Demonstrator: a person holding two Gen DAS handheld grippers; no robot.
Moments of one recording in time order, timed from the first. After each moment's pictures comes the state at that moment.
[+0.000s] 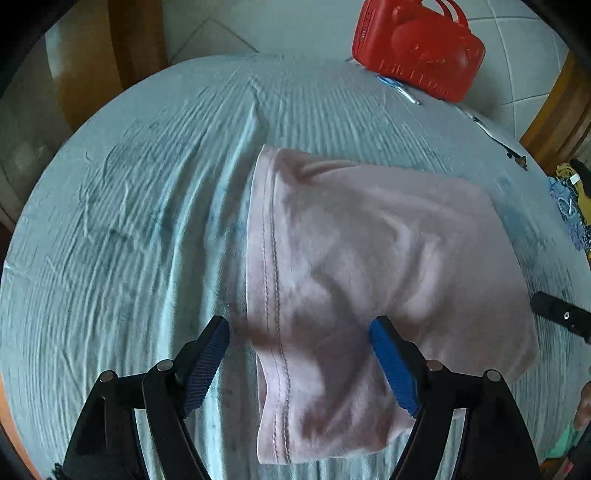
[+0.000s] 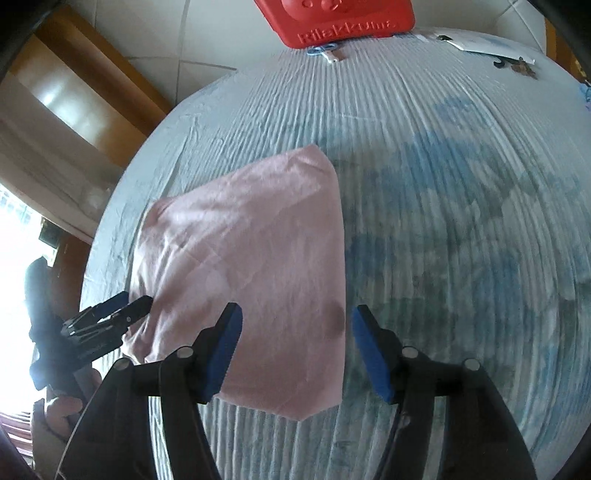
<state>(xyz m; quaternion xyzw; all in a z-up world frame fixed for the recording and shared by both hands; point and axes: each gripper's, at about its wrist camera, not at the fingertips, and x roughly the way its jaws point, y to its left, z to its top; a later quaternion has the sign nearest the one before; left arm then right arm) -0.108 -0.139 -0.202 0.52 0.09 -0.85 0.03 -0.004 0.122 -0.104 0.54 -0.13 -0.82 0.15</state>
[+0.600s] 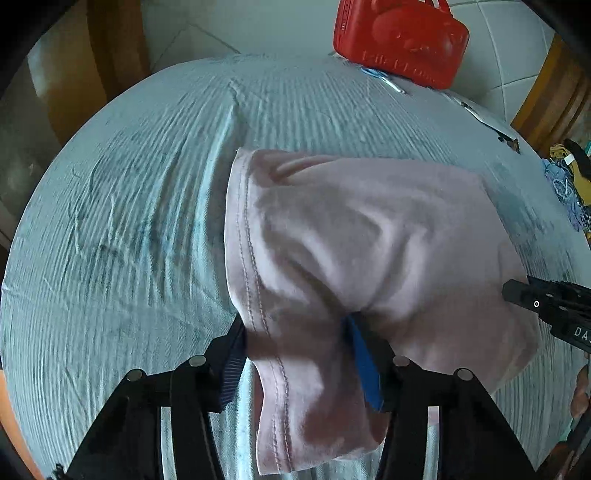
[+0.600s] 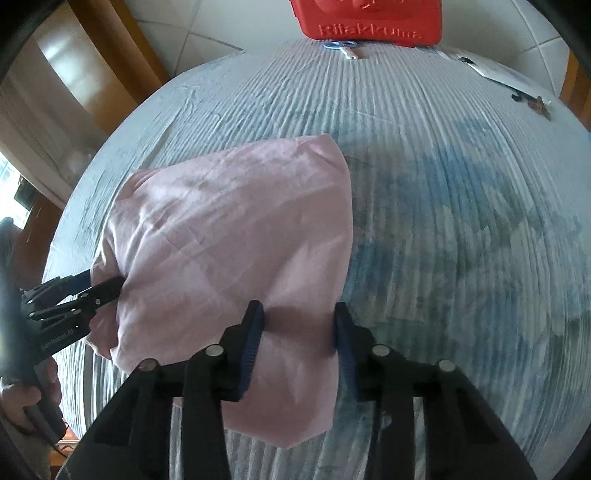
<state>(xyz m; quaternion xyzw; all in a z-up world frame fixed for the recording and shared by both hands) -0.111 -0.125 -0.204 0.53 0.06 -0.84 0.01 -0.012 0.103 -0.114 0.55 -0.03 -0.83 0.14</state>
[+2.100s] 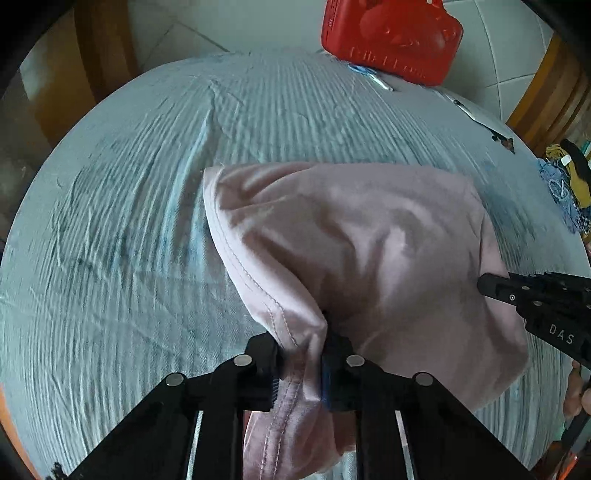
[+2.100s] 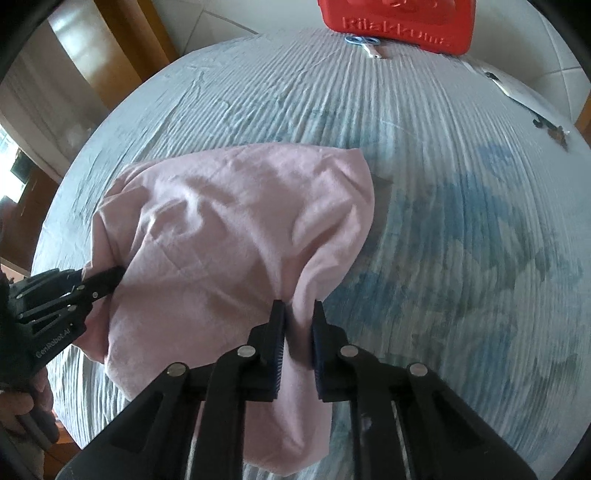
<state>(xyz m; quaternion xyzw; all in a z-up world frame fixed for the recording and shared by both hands) -0.126 -0.098 -0.200 0.53 0.06 -0.84 0.00 -0.029 0.079 -0.114 0.56 0.01 -0.81 0.15</state>
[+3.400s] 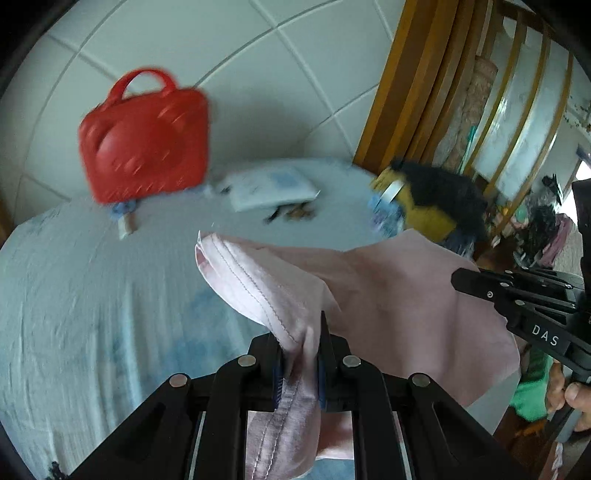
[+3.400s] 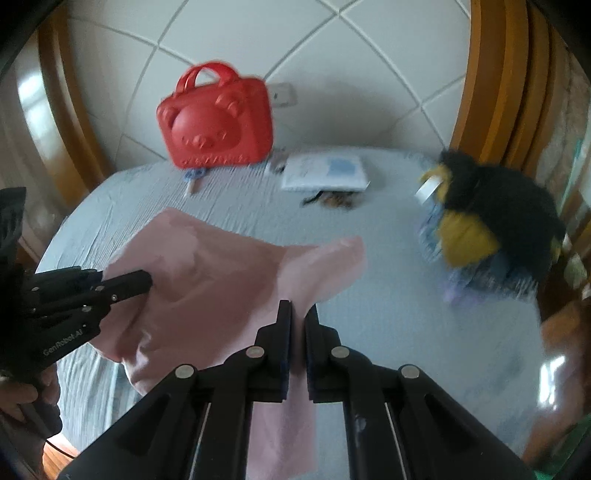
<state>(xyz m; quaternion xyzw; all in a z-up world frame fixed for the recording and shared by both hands) -0.217 0.274 -0.020 0.41 0.04 -0.90 -0.17 -0.011 0.431 0.086 0.42 0.01 -0.90 0.05</state>
